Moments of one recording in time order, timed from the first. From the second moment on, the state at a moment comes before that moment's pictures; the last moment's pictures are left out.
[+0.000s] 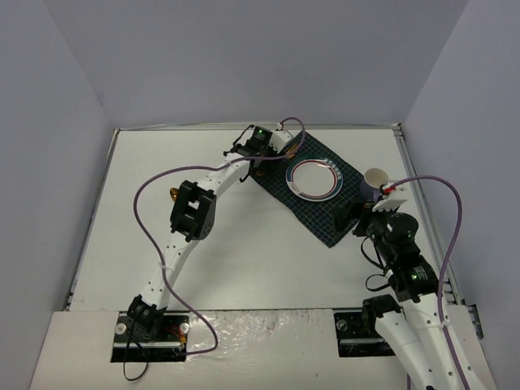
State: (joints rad) left arm -0.54 2.61 2.36 -0.47 0.05 0.31; right arm 0.22 0.52 0.58 -0.32 -0.05 0.29
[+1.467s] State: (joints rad) left arm 0.02 1.29 0.95 -0.44 -0.14 -0.44; right arm 0.74 1.26 0.86 -0.16 -0.07 0.18
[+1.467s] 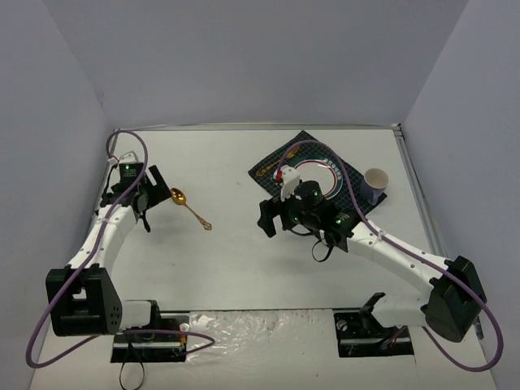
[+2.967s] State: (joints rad) left arm 0.14 1.86 1.06 -0.03 0.40 -0.30; right arm 0.78 0.97 0.68 -0.11 -0.07 0.18
